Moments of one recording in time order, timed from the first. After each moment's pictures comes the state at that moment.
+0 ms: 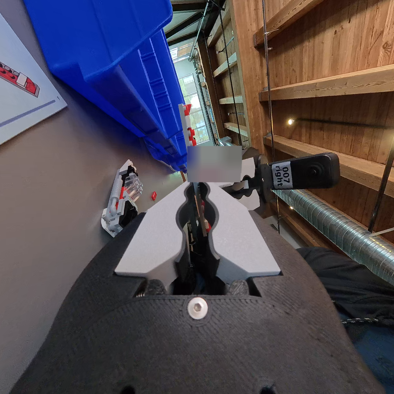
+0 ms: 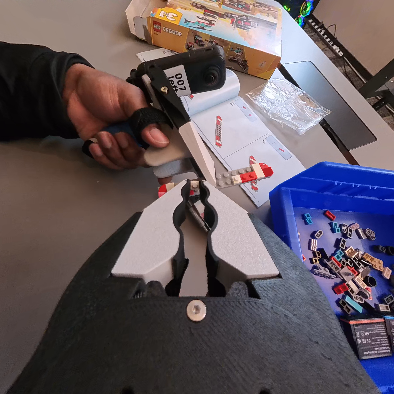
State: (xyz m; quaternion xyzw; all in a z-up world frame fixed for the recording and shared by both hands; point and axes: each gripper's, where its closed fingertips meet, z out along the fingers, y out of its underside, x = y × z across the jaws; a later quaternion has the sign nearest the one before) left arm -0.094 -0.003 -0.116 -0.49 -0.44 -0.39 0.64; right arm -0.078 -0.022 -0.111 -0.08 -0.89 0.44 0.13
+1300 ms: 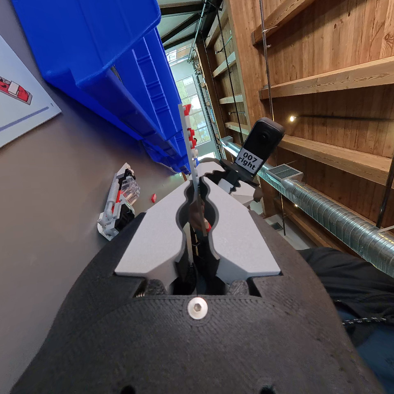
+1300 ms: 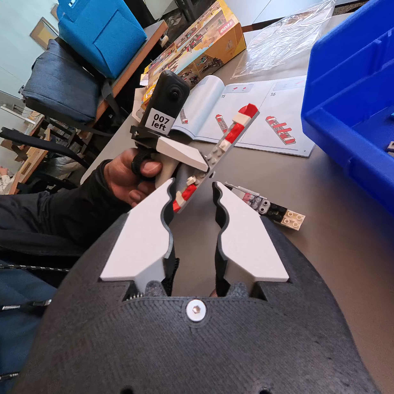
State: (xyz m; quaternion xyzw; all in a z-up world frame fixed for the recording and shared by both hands) left arm -0.093 -0.002 -0.112 -0.50 -0.43 -0.38 0.65; right arm -0.079 -0.015 -0.115 -0.37 -0.75 0.53 -0.09
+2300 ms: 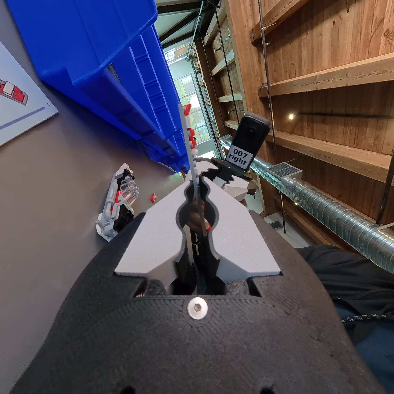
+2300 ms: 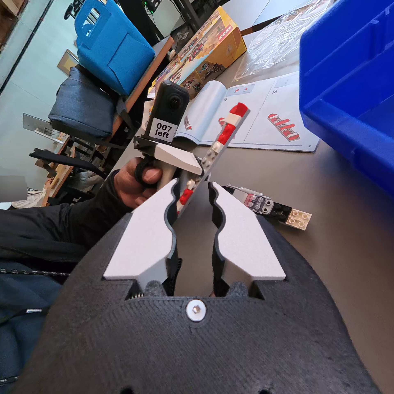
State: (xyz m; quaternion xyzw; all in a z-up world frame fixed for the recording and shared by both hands) left arm -0.092 -0.001 -0.111 -0.50 -0.43 -0.38 0.65; right arm -0.083 -0.015 -0.116 -0.39 -0.72 0.55 -0.13
